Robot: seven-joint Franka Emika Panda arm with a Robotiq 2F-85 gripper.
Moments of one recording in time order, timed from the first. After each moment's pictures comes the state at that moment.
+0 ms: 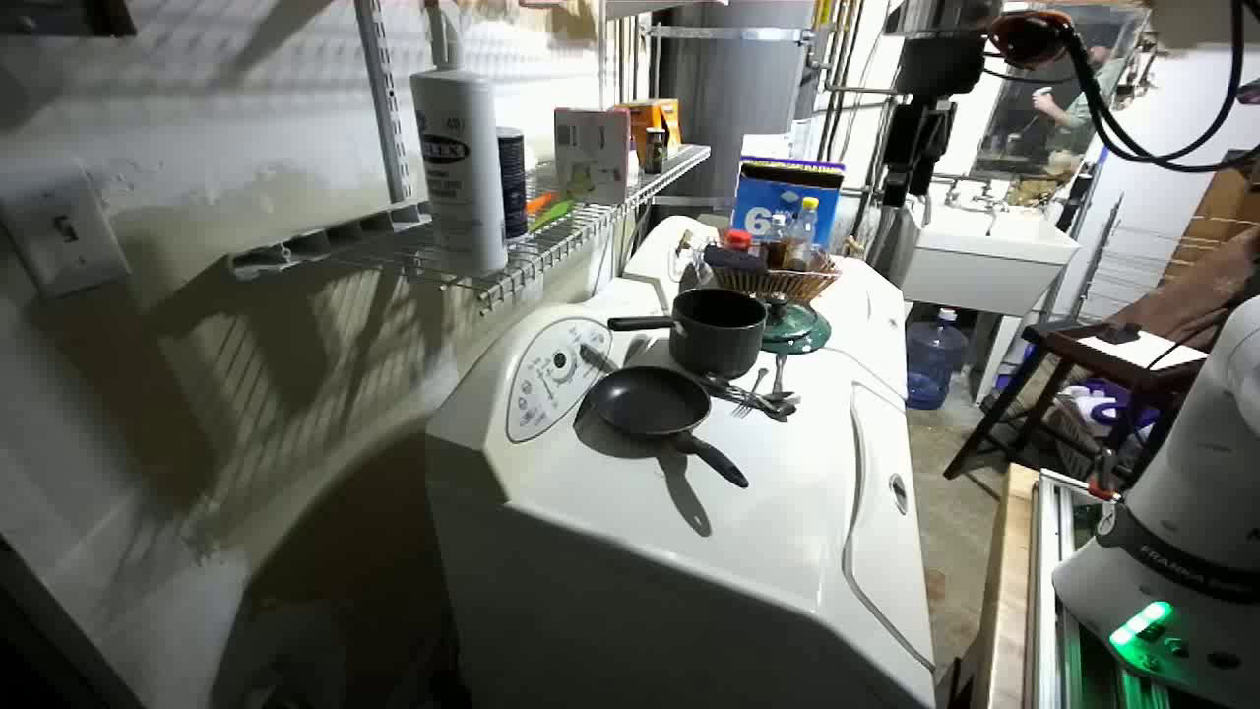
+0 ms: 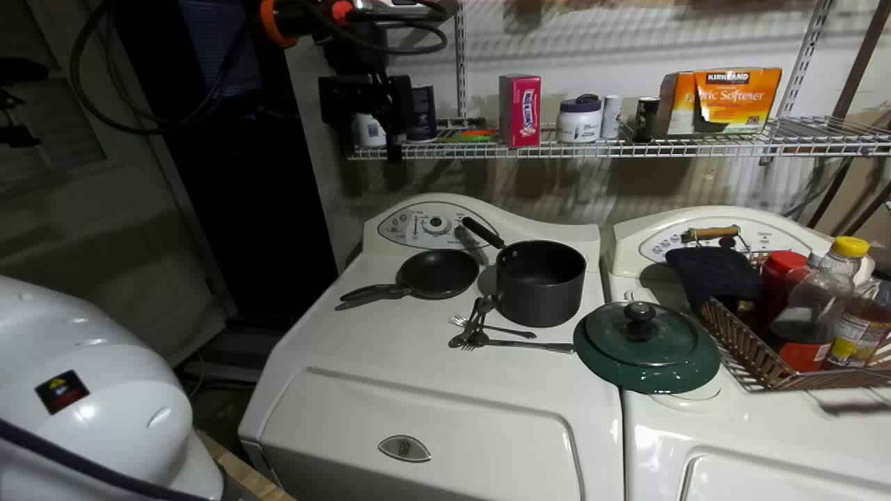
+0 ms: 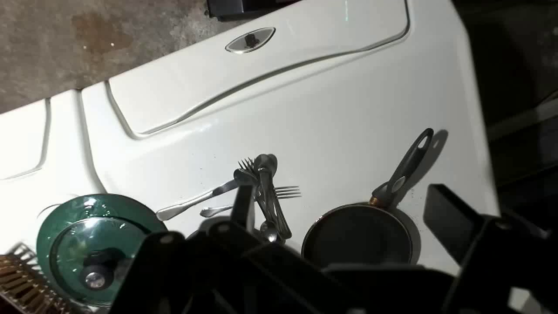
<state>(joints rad) -0.06 -0.55 -0.02 -2.22 -0.03 1.63 0.06</state>
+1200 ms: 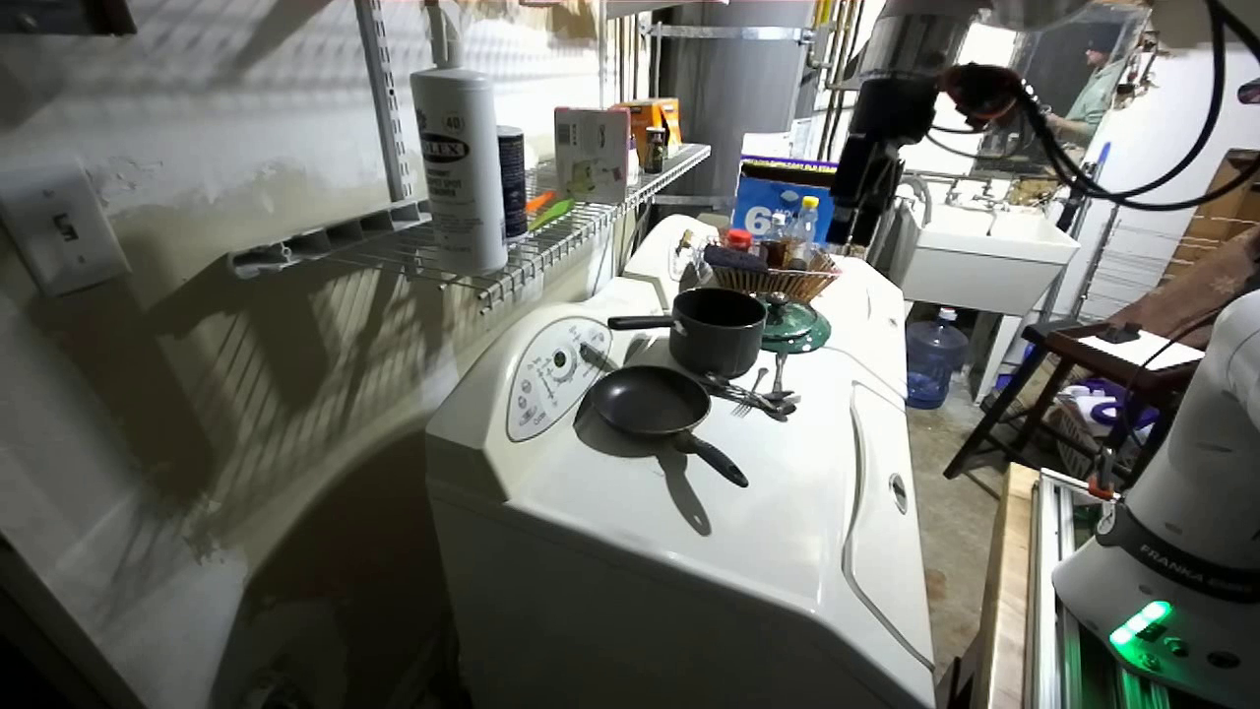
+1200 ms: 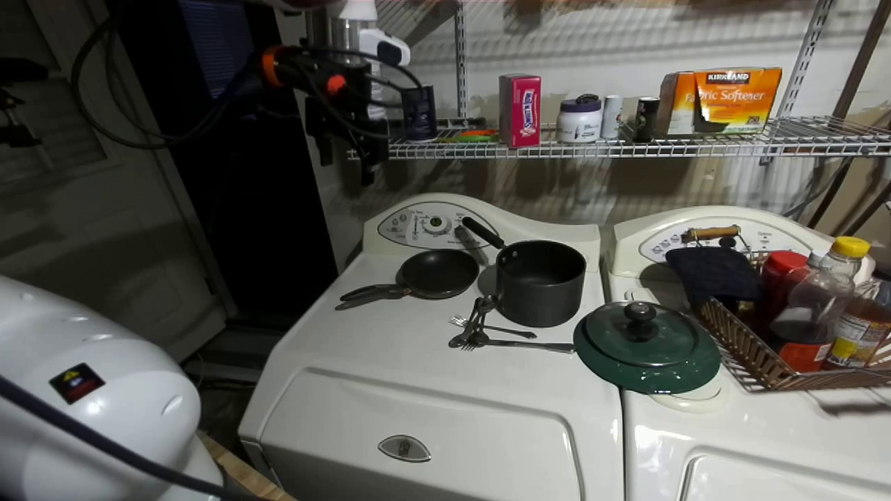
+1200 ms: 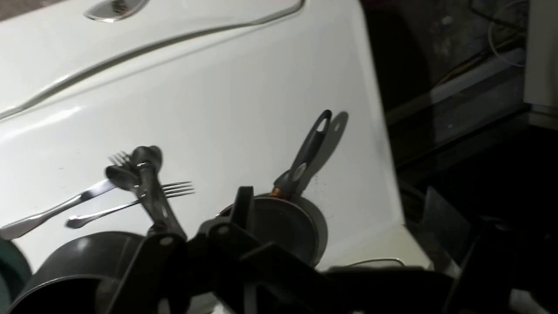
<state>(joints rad) 0.02 -0.51 -0.02 -2.34 0.22 1.85 0.05</state>
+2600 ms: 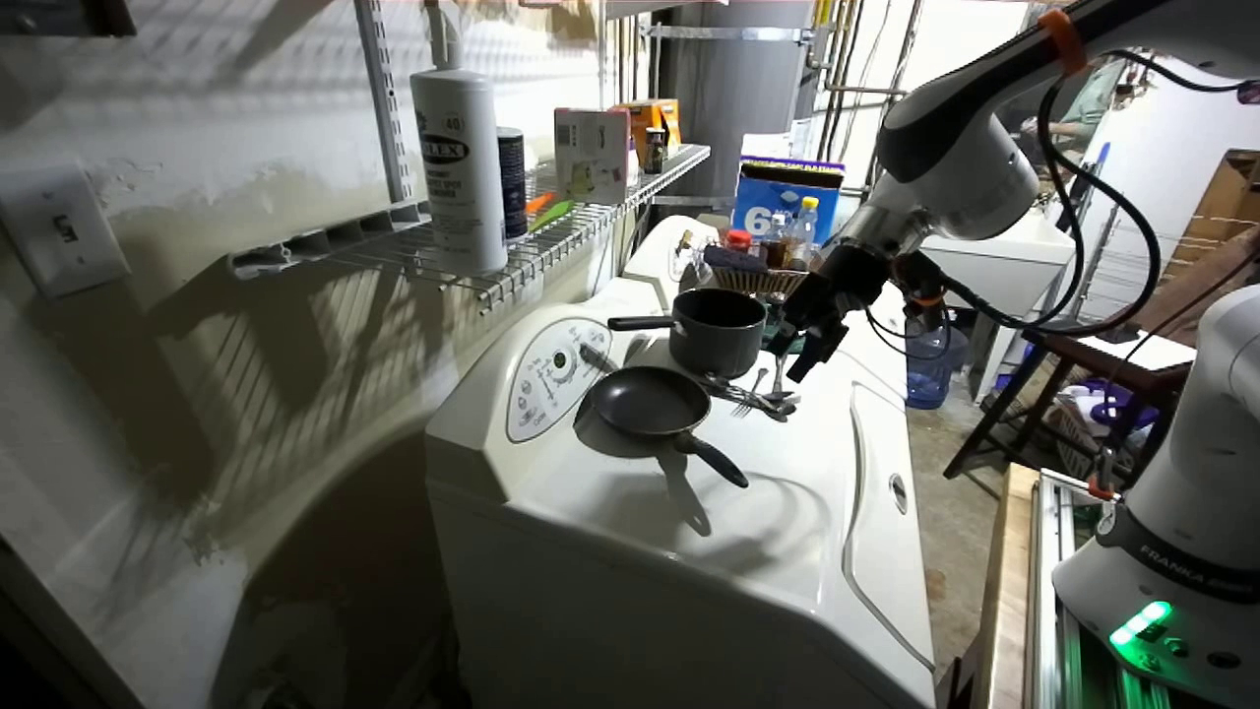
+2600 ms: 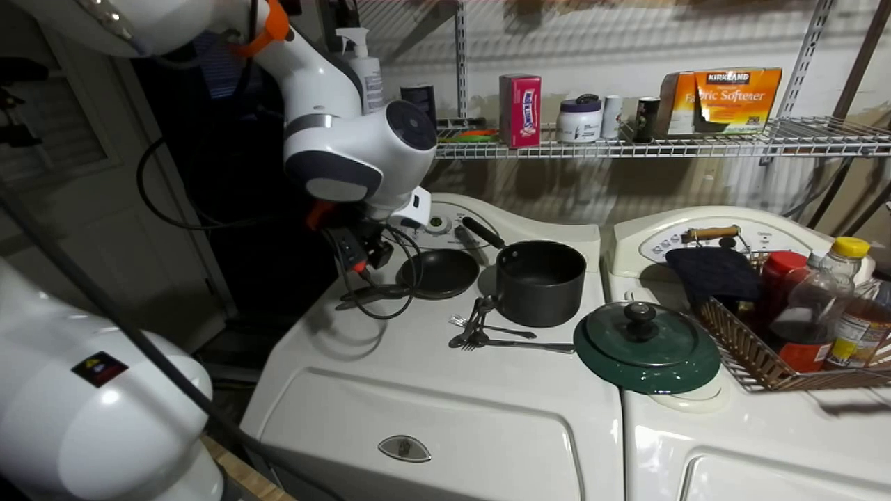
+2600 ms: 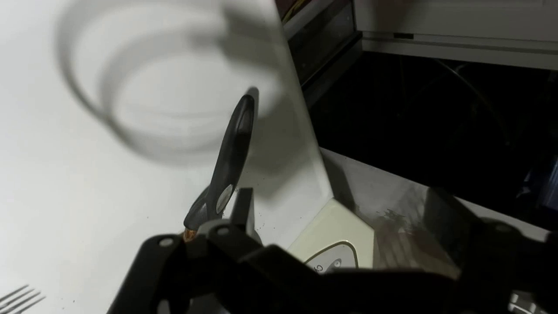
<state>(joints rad) 0.14 -0.33 -0.19 -2.69 0.99 2.34 -0.55</state>
